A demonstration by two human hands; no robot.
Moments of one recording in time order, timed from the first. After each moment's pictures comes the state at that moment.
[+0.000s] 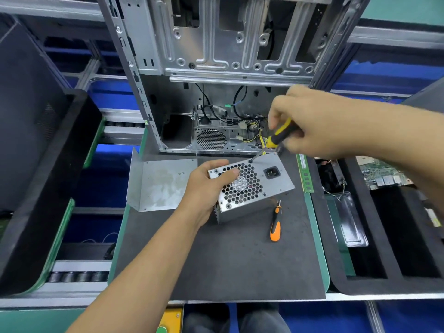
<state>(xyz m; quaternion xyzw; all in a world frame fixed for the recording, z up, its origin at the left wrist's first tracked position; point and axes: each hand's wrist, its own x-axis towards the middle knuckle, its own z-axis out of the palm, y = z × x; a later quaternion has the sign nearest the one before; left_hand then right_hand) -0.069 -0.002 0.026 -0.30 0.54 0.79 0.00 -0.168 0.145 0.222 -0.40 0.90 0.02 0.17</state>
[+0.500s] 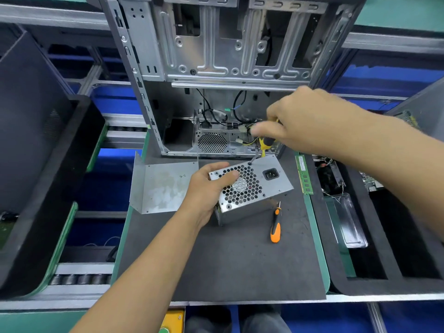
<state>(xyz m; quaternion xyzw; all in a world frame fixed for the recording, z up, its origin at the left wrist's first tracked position) -0.069 -0.004 0.024 -0.30 0.53 0.80 0.00 -0.169 0.133 0.213 -0.37 0.92 0.07 0.06</state>
